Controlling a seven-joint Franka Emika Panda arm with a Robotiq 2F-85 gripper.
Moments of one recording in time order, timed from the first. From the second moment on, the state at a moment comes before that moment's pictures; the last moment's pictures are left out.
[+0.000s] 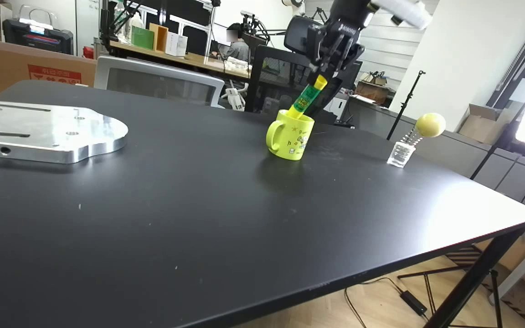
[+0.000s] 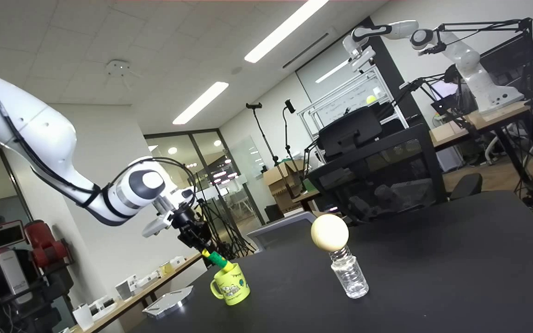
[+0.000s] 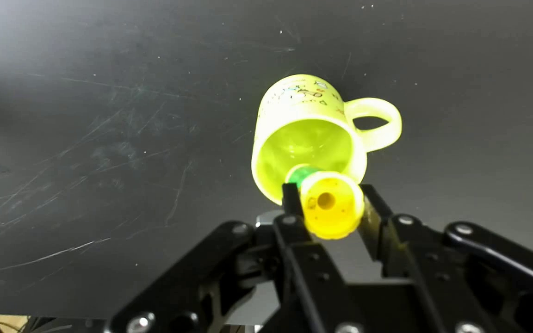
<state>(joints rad) 0.34 0.38 -0.03 -2.00 -0.12 2.61 0.36</state>
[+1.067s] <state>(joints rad) -0.04 -0.09 -0.08 -2.49 -0.15 2.35 0.27</state>
